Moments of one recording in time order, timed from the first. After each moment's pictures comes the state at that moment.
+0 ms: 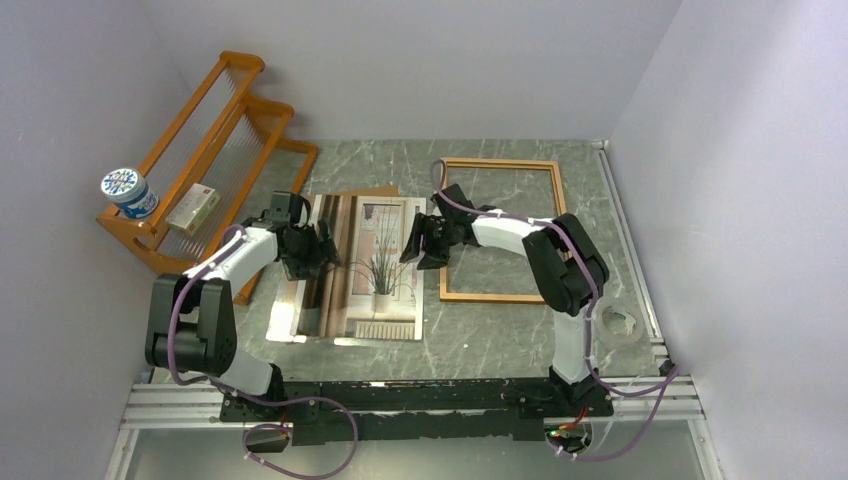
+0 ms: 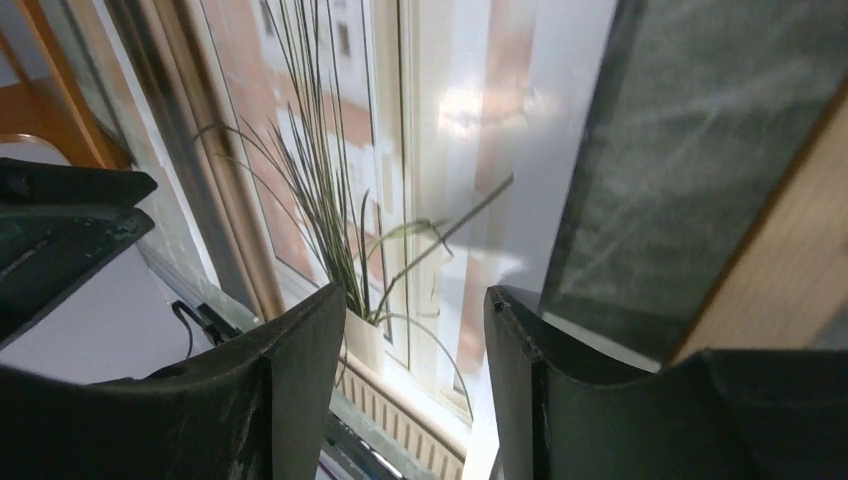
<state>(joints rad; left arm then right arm) -0.14 1.50 0.92 -0.56 0.17 -0.50 0.57 2.01 1.27 -0.24 -0.45 0.79</state>
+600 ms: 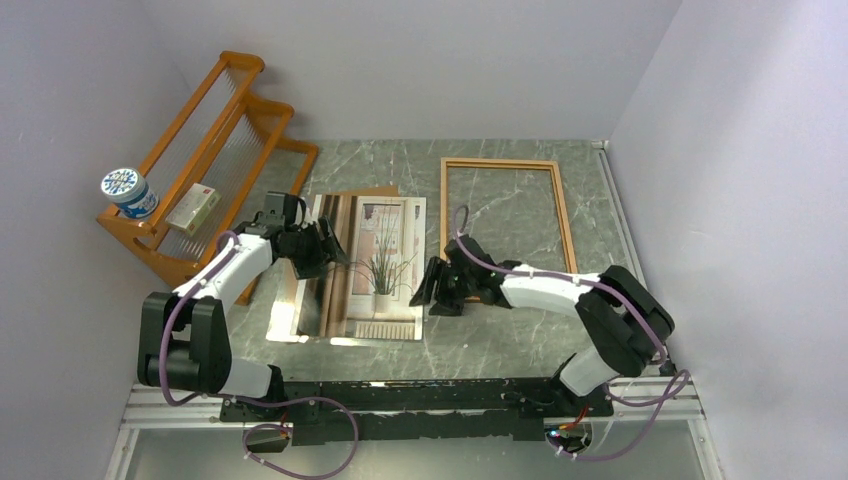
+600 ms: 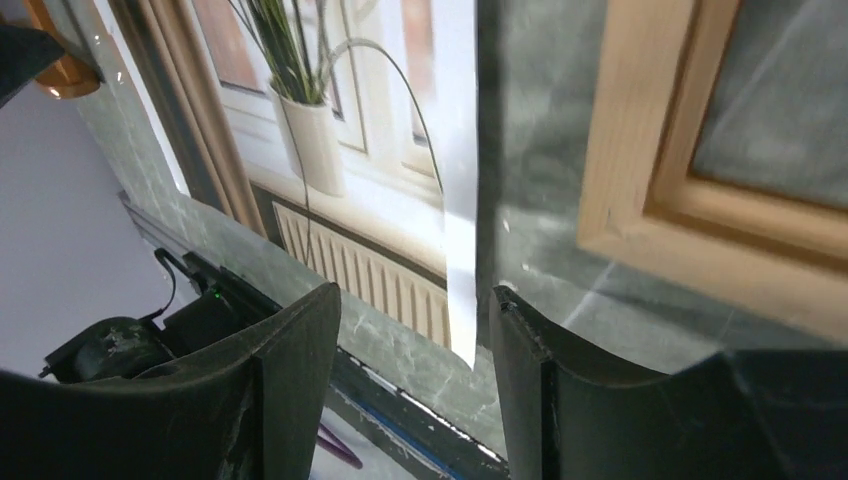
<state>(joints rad) -0.13 1.40 0.89 -0.53 0.32 -0.53 0.74 1.55 0.77 -0.11 -0.28 1.01</state>
